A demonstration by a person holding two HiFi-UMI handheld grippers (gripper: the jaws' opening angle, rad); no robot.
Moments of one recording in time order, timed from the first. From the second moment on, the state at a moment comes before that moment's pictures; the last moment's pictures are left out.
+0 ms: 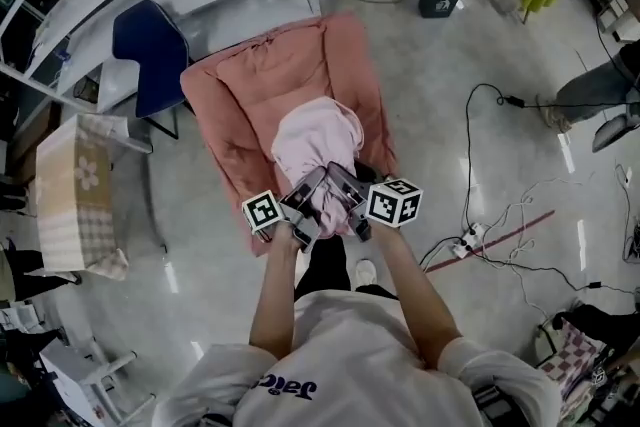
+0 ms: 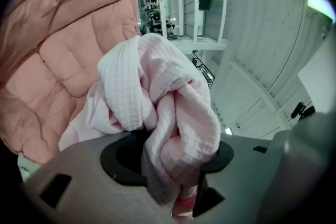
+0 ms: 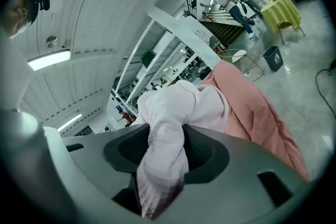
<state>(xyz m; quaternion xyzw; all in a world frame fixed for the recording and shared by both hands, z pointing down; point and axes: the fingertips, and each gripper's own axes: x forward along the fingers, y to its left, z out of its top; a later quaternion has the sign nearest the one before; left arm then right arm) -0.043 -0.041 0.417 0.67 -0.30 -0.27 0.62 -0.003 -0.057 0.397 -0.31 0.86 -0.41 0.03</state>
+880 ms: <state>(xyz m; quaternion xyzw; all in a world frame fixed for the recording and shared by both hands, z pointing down) -0.054 -0.118 0.788 0.61 -0.28 -0.17 0.72 -0.009 -0.138 0.765 -0.41 0.75 -0.49 -0.18</state>
